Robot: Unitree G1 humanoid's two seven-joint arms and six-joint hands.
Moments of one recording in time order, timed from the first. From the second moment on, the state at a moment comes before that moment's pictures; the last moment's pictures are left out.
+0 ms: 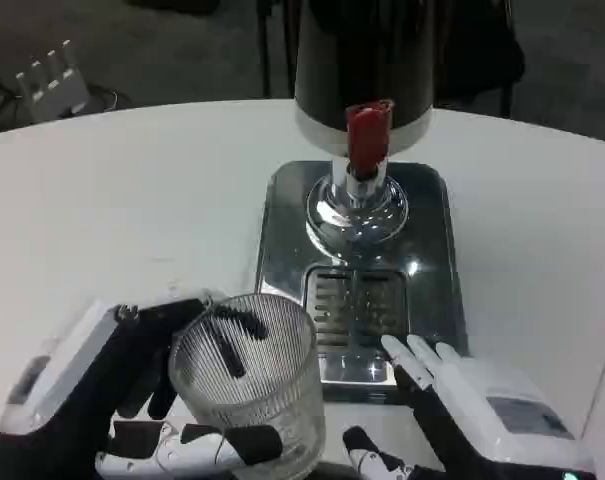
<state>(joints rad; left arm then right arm) 0.11 0.45 0.15 -0.21 0.25 -0.59 -0.15 0.20 -0.01 0.35 -0.79 -1.35 0.25 0.61</state>
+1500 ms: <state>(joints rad) -0.05 0.42 0.12 -0.08 0.37 -0.54 -0.10 0.25 0.03 0.27 -0.87 -1.32 0.26 0.63</state>
